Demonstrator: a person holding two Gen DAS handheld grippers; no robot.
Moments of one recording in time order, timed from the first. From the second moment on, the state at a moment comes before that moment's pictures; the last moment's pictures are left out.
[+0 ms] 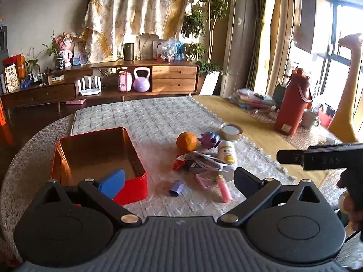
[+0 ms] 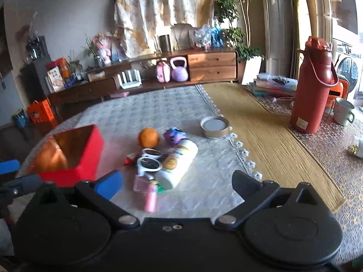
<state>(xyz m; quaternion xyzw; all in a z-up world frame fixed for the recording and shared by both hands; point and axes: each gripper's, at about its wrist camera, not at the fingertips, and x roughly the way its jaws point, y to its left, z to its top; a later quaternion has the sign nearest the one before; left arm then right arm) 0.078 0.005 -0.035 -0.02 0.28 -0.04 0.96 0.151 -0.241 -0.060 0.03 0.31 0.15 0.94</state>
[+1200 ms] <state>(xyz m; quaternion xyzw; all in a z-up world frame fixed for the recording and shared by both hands) 0.213 -0.018 -0.153 0.01 0.41 -0.03 0.91 0.306 -0.193 -0.136 0.05 0.45 0.14 0.88</state>
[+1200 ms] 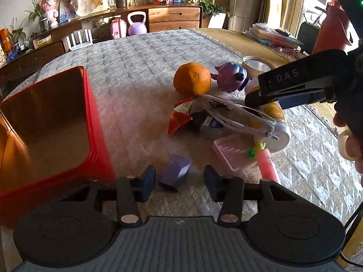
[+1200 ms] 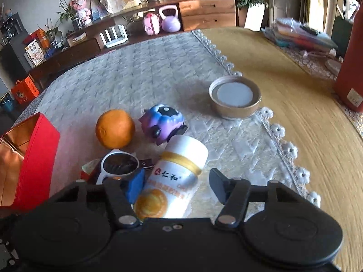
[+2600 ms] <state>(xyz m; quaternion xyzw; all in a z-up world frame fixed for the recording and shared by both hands) 0.162 0.036 -0.076 -0.04 0.37 -0.01 0.93 0.242 -0.183 -0.028 0.03 0.36 0.25 0.90</state>
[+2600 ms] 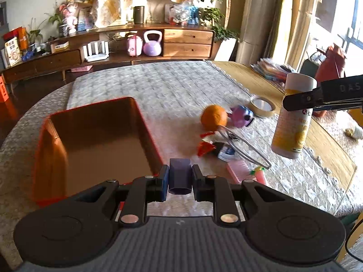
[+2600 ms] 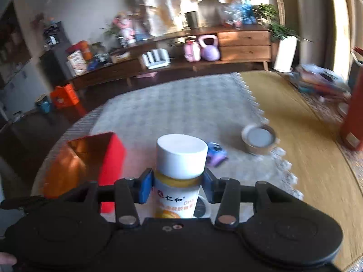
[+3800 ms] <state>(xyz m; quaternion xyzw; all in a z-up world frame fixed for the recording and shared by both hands) 0.246 0.199 -0.107 -0.07 0.39 0.09 0.91 0.283 0.037 -0.079 -0.10 0.42 0.36 0.82</state>
